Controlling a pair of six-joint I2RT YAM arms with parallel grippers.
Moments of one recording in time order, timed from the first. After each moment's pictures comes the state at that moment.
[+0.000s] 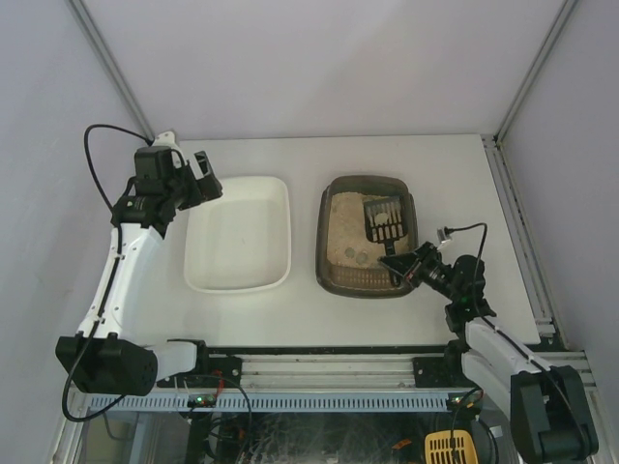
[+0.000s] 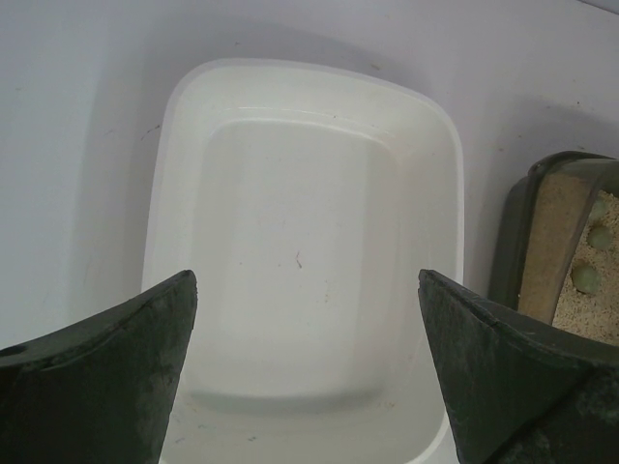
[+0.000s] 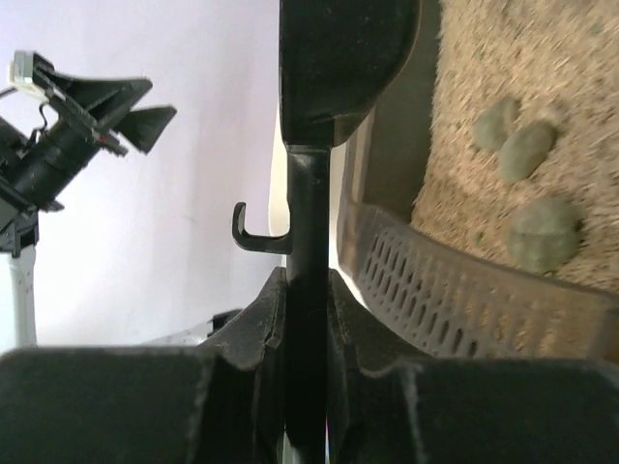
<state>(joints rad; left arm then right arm) -0.05 1.22 1.29 -0.67 -0.02 -0.32 0.14 0.86 0.10 0.61 -0.69 1.21</state>
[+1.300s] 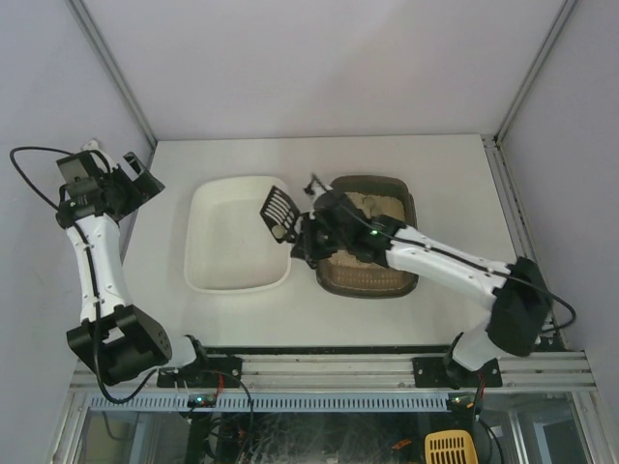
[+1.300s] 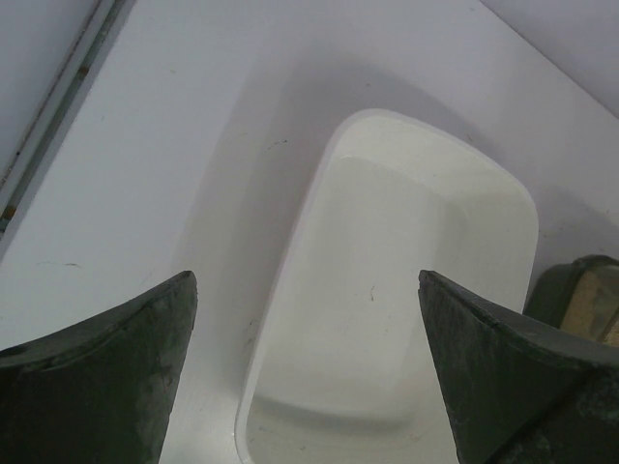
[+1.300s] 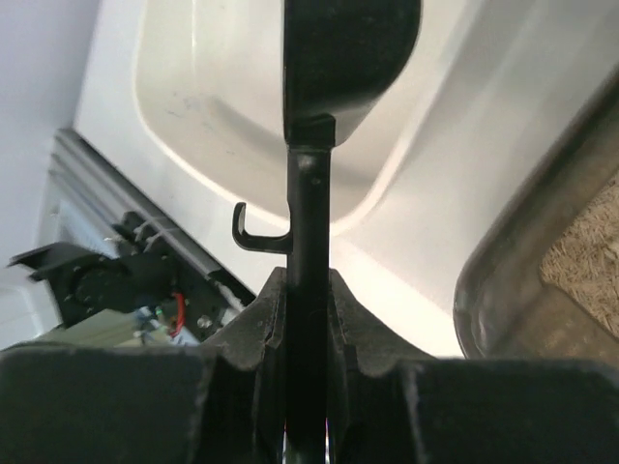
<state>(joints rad) 0.42 1.31 1.35 -0.71 0.24 -0.27 0.88 1.45 1.17 -0.38 -0.14 0.69</state>
